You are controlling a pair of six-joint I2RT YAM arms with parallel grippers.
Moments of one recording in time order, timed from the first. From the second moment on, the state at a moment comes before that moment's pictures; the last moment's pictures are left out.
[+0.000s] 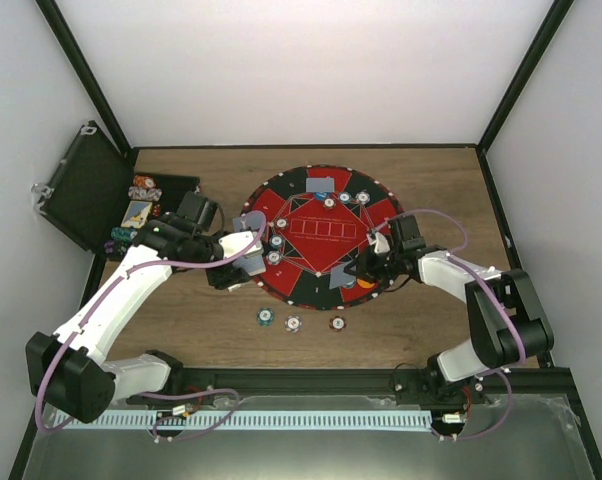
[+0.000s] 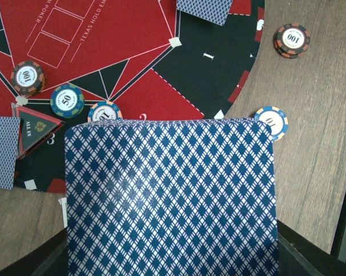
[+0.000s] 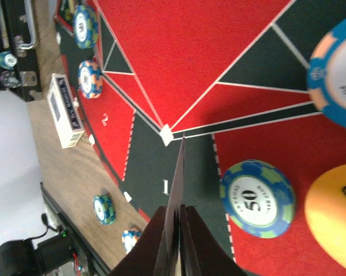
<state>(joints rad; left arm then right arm) -0.42 1.22 1.09 -1.00 0.39 0.76 0.28 1.48 0.68 -0.20 -0.72 0.61</state>
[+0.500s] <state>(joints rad) -0.42 1.23 1.11 -1.01 0.39 0.76 0.28 1.46 0.69 -0.34 -0.47 0.57</state>
